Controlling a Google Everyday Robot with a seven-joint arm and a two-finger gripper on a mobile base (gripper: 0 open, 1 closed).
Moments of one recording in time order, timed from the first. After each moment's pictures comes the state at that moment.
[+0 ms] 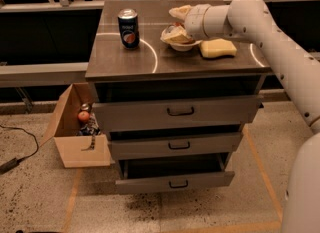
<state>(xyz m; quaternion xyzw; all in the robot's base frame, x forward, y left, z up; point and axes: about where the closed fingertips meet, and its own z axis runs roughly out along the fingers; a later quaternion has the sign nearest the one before) 0.809 -0.049 0.919 -0.57 0.57 0.03 0.59</state>
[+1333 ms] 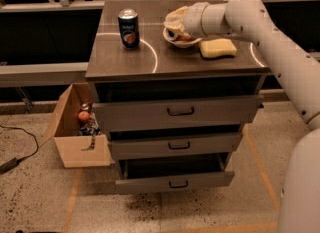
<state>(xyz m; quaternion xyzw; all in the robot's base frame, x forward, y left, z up) 0.817 -0.047 0.924 -0.56 0.58 0.02 0.59</state>
